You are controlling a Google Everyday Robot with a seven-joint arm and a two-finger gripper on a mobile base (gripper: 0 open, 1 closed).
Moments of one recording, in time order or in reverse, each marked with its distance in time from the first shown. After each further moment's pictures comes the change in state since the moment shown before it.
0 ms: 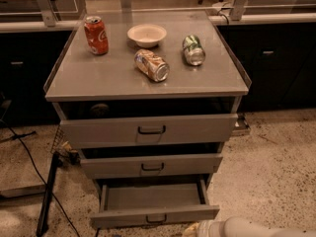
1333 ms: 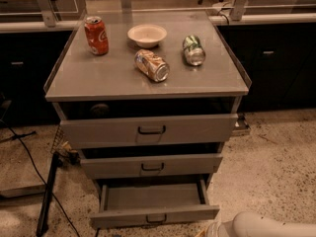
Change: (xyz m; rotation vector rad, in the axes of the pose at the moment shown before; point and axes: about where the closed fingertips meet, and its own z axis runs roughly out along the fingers) arm -0.015 0.033 -0.074 -0.080 0.111 0.083
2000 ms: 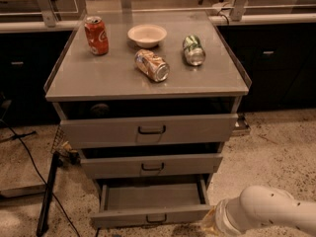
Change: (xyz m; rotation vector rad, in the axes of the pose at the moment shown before) arm -0.041 -0.029 -0.100 0.084 0.125 -0.068
